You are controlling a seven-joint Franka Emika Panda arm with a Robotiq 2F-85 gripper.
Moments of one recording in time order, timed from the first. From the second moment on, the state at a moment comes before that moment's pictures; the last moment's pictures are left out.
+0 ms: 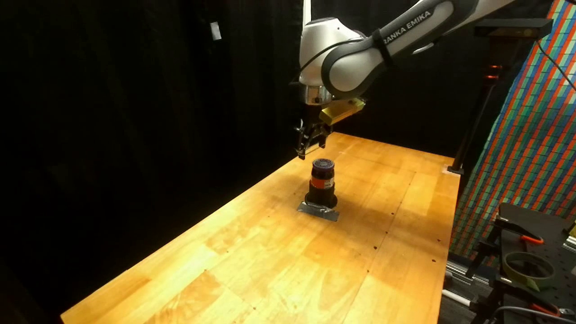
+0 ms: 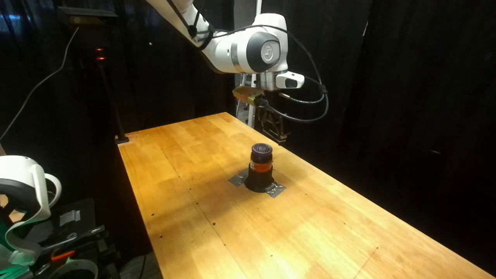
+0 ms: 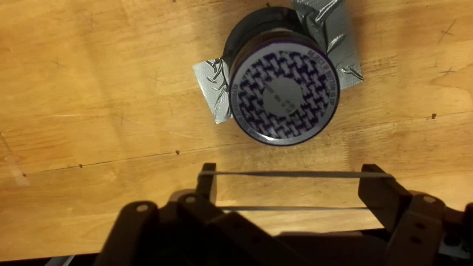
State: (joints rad) arm 0.14 0.61 0.05 -1.53 -0.20 2.22 0.41
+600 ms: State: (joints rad) arm 0.13 0.72 0.05 -1.43 -0.06 2.06 0.29
